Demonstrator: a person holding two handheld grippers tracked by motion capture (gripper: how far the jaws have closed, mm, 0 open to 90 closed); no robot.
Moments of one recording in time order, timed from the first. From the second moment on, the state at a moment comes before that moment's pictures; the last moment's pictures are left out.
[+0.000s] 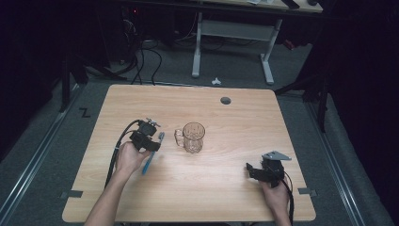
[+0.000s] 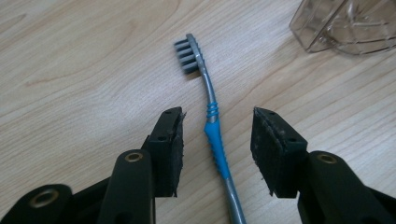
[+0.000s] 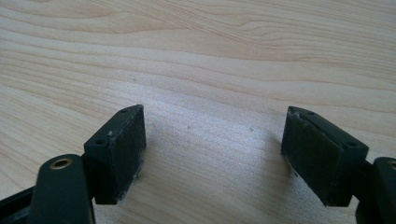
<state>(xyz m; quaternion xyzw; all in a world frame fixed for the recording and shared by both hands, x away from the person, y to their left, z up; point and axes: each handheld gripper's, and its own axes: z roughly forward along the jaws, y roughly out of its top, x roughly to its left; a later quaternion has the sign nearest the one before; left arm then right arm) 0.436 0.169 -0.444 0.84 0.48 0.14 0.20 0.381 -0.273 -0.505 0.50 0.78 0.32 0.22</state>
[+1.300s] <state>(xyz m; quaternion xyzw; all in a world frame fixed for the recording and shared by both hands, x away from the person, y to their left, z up) 0.470 0.154 -0.461 0.86 0.49 0.09 0.12 0.381 -0.273 -0.505 0.50 0.78 0.32 0.22</state>
